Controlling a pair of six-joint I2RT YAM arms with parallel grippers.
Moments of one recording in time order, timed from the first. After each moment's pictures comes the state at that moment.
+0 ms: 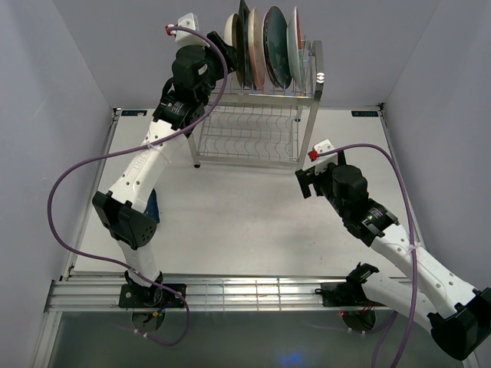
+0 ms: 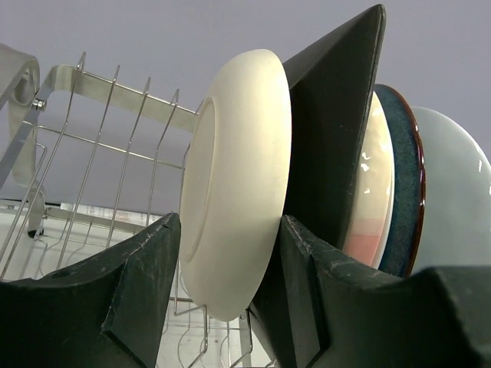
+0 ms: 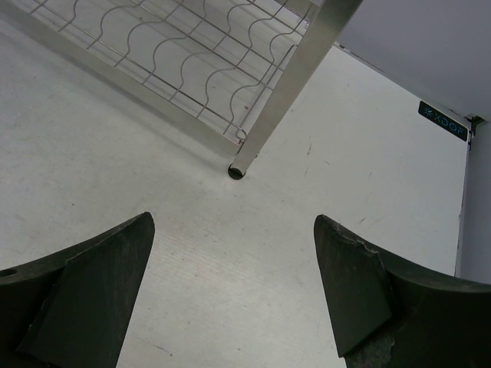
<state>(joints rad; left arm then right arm) -0.51 1.81 2.09 -0.21 -0.33 -0.49 0.62 0.86 0.75 -0.18 0.27 -0.20</state>
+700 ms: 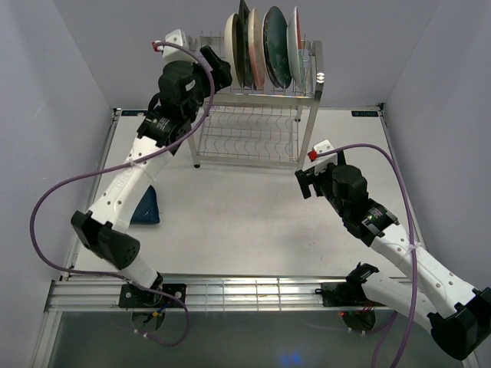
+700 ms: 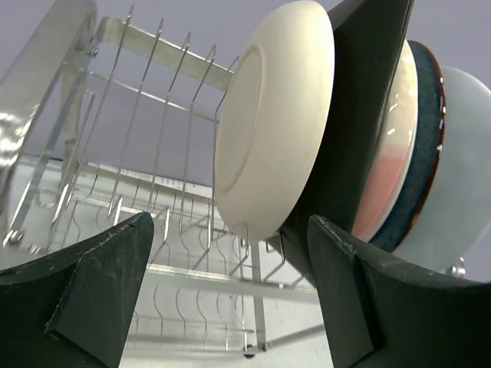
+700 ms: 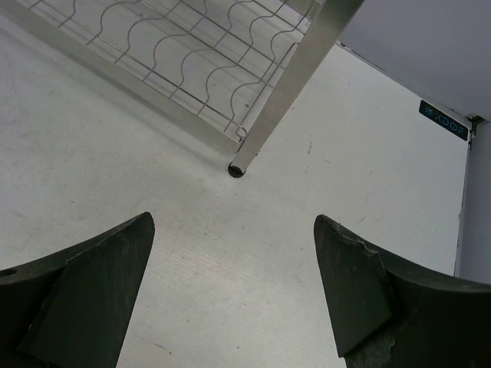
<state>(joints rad) -0.51 1.65 1.89 -0.24 -0.34 -0.51 0.62 0.87 0.75 -0.18 0.27 -0.21</state>
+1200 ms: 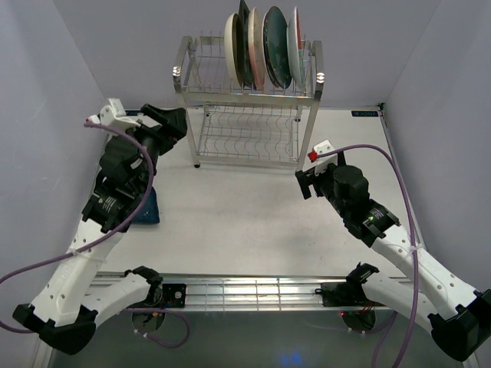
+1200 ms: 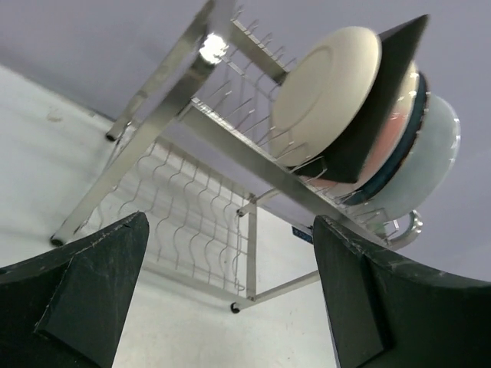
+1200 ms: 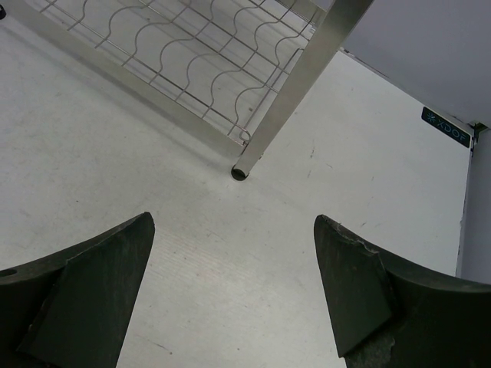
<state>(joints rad) -0.51 0.99 1.30 -0.26 -0.45 -0.70 0.62 0.86 0.75 -0.19 0.25 -0.21</state>
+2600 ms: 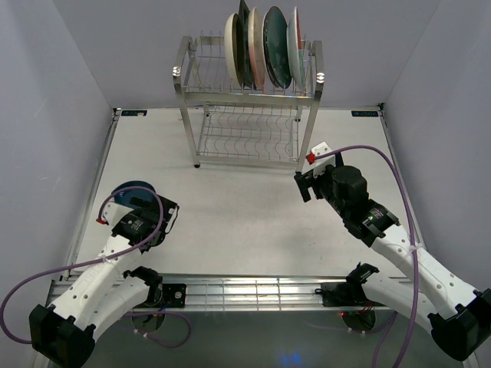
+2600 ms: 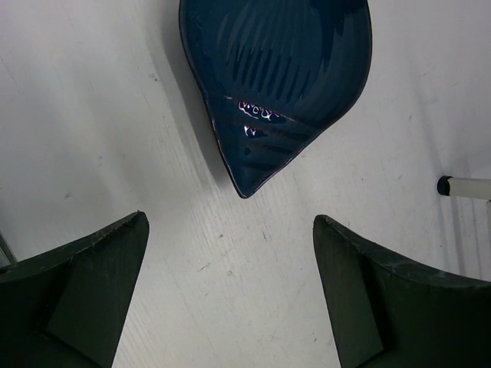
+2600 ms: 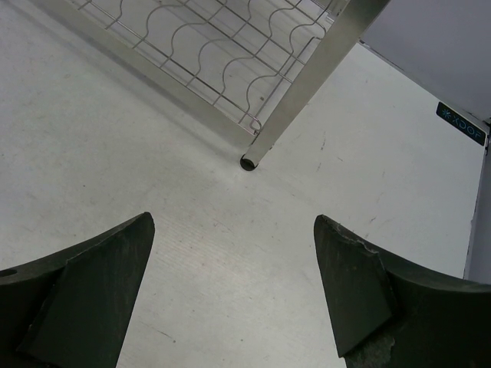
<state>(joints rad) -0.47 0.81 0.65 -1.07 -0.82 -1.64 0.62 0.86 0.75 -0.22 0.22 -0.22</state>
